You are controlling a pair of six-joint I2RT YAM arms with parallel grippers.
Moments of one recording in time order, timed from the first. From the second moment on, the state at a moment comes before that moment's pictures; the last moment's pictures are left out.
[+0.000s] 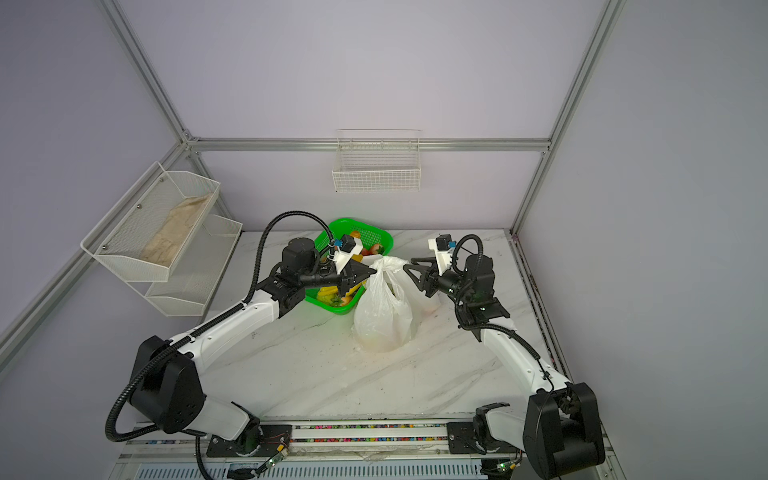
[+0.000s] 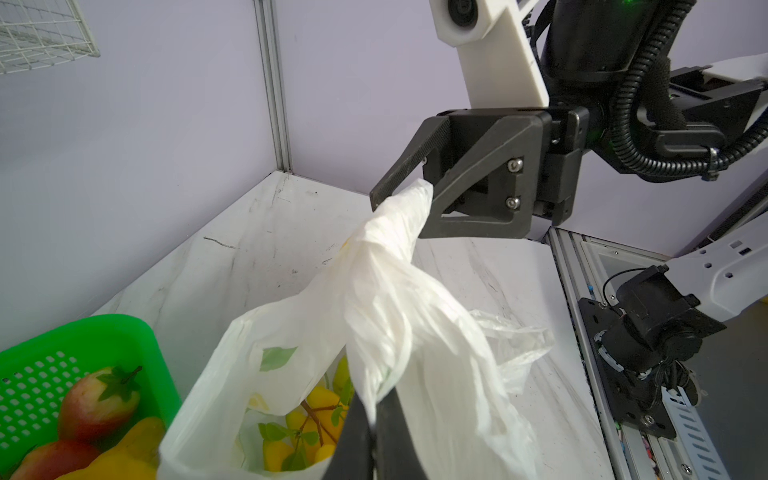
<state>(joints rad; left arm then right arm) -0.48 1.50 1.16 0.06 0.74 0.11 0.23 1.21 0.81 0.30 -0.72 0.24</state>
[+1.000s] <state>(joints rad) -0.48 1.67 1.22 0.12 0.92 -0.06 0.24 1.16 0.67 0.36 -0.60 0.27</state>
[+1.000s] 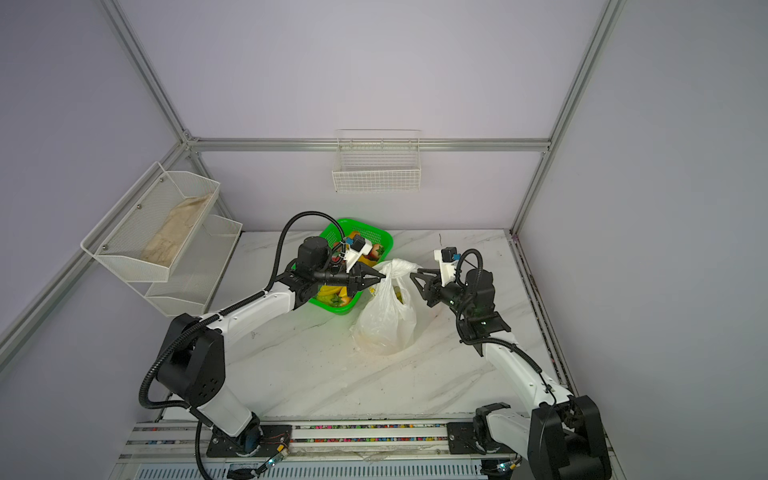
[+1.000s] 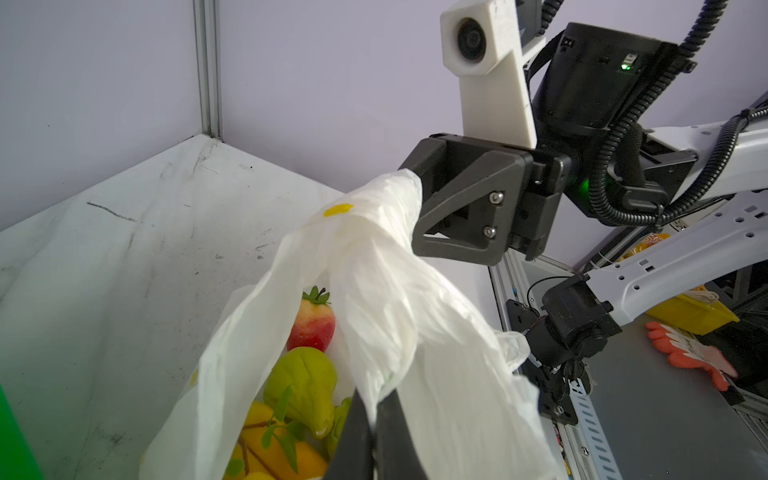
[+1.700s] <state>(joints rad) -0.48 1.67 1.22 0.12 0.94 -0.07 0.24 1.28 0.70 0.52 -0.65 0.23</state>
